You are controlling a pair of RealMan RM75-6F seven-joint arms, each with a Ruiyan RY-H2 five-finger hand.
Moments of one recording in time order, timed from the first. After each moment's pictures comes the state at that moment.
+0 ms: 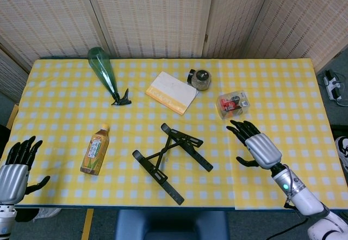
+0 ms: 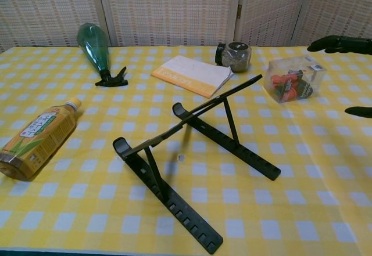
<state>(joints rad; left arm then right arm) -0.10 -1.15 -0.03 -1.59 1.56 1.53 0.05 0.44 -1.17 0.09 -1.63 -1.59 1.06 0.13</state>
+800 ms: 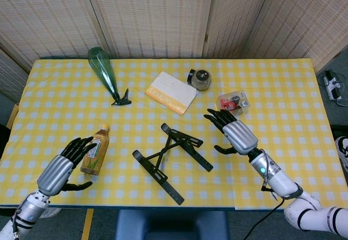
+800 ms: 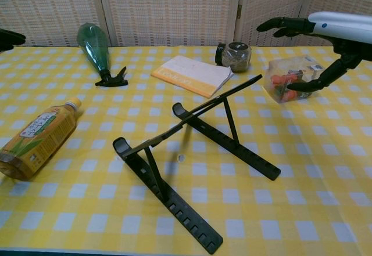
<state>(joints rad) -0.33 -1.15 0.02 -1.63 1.84 1.36 -0.29 0.59 -1.24 0.16 -1.63 -1.50 0.98 0.13</state>
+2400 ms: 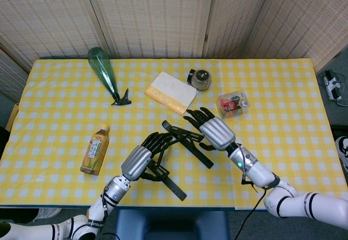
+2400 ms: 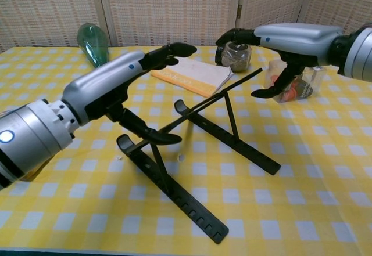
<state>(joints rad) -0.60 -1.72 -0.15 -1.56 1.56 1.16 -0.08 0.75 -1.35 0.17 -1.59 -1.37 0.89 -0.15</state>
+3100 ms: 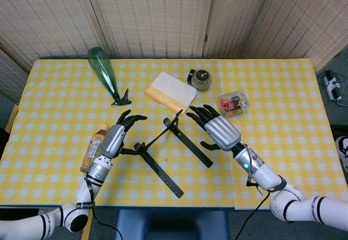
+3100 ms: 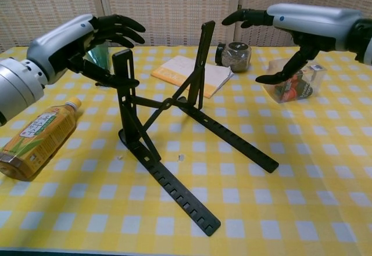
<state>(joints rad) -0.60 -1.63 -0.27 -1.50 1.40 1.16 -0.25 0.72 -1.28 0.16 -1.66 -1.41 0.97 -0.05</state>
